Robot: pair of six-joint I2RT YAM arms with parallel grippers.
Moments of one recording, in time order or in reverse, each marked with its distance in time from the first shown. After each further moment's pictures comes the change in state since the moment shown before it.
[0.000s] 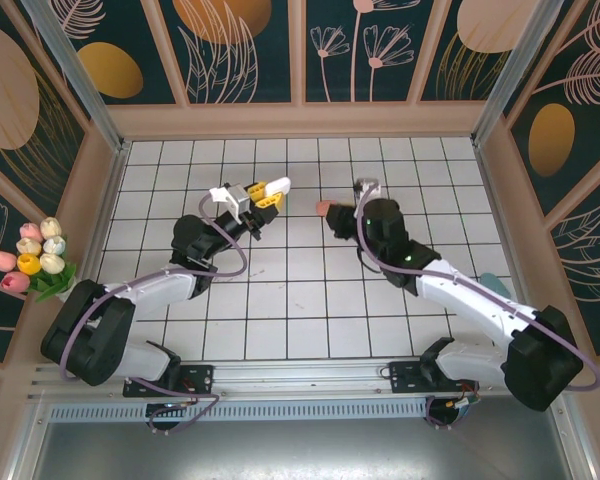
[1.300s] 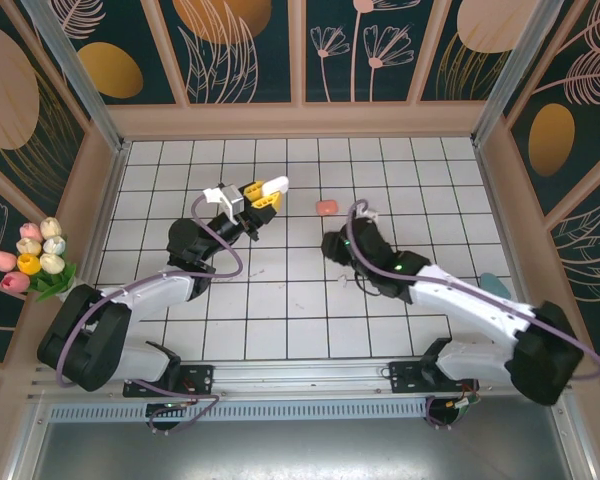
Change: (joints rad) left arm -0.001 -0.018 -0.003 0.051 0.027 -0.055; right arm 0.134 -0.041 0.076 -0.324 0.167 0.201
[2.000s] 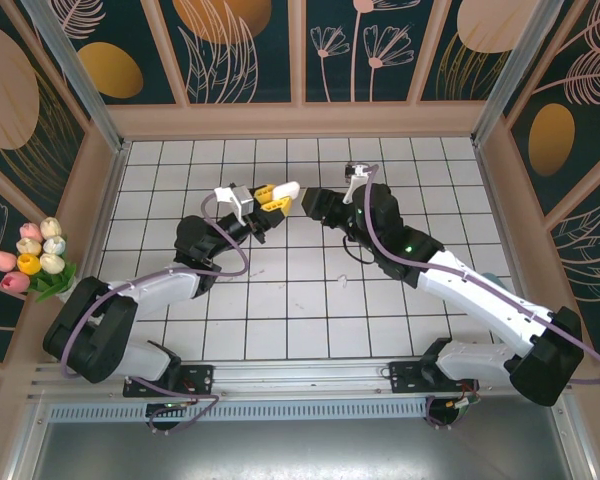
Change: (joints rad) left arm -0.034 0.047 0.030 -0.011 0.045 -0.013; right arm -0.011 0.048 0.224 0.149 -0.128 -0.076
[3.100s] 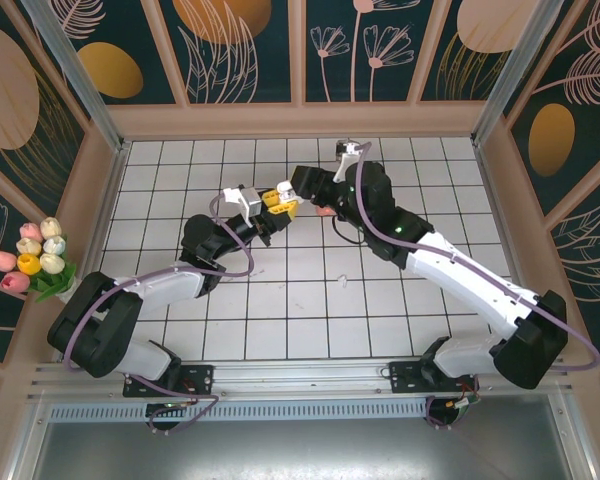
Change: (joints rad) left arm -0.026 0.031 0.013 -0.018 0.003 0.000; right arm -0.029 0.128 0.160 0.035 -0.056 -0.004
